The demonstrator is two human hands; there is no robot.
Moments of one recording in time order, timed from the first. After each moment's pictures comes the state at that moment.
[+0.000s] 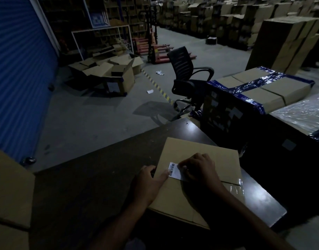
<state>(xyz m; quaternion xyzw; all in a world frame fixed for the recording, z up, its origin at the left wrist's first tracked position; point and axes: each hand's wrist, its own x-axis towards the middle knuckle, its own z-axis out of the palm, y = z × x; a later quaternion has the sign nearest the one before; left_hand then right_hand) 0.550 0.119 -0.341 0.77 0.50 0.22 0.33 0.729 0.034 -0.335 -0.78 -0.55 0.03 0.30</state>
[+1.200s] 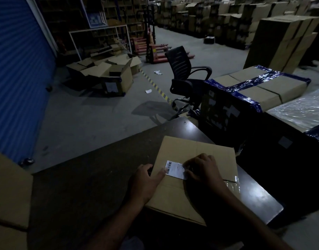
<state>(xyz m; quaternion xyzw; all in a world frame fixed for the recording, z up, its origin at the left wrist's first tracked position) 0.550 0.122 -0.346 0.77 0.51 0.20 0.34 0.734 0.013 -0.332 -0.80 -0.51 0.07 0.31</state>
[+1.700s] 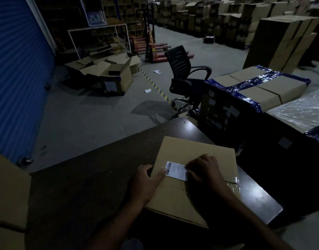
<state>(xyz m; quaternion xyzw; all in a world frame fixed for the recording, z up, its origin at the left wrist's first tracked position) 0.550 0.118 -0.338 0.76 0.51 0.19 0.36 0.740 0.011 -0.333 -0.80 -0.51 0.07 0.31</state>
